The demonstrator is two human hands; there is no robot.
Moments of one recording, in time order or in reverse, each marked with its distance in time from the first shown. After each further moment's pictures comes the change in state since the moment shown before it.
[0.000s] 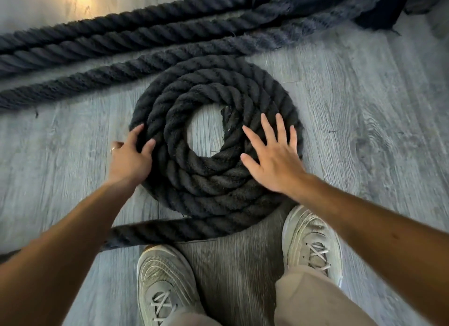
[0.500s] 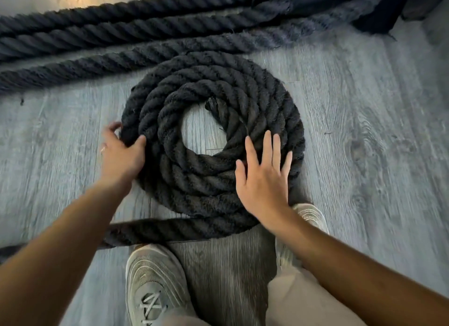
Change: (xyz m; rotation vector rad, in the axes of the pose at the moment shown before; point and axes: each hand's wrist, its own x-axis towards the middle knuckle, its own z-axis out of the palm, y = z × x) left_hand -0.008 0.003 0.006 -0.329 0.074 -0.142; right_hand -0.041 -0.044 0.025 0.131 0.184 0.237
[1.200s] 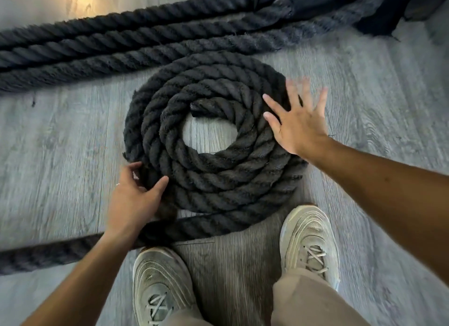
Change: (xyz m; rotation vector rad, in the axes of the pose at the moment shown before) left_hand -0.073 -0.026 -0.021 0.283 -0.067 0.073; right_hand 0.126 0.064 -0.054 -0.437 -0.107 -0.124
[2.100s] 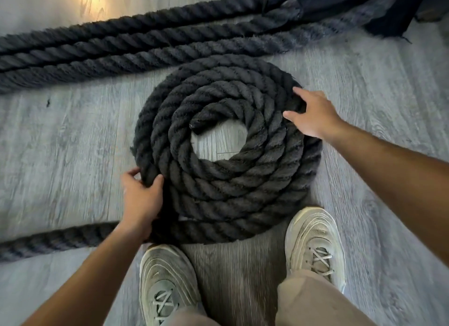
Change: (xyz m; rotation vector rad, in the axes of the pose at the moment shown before) left_hand 0.012 -0.014 0.020 -0.416 0.051 -0.212; right_hand 0.014 0.018 -0.023 0.766 -0.123 0.241
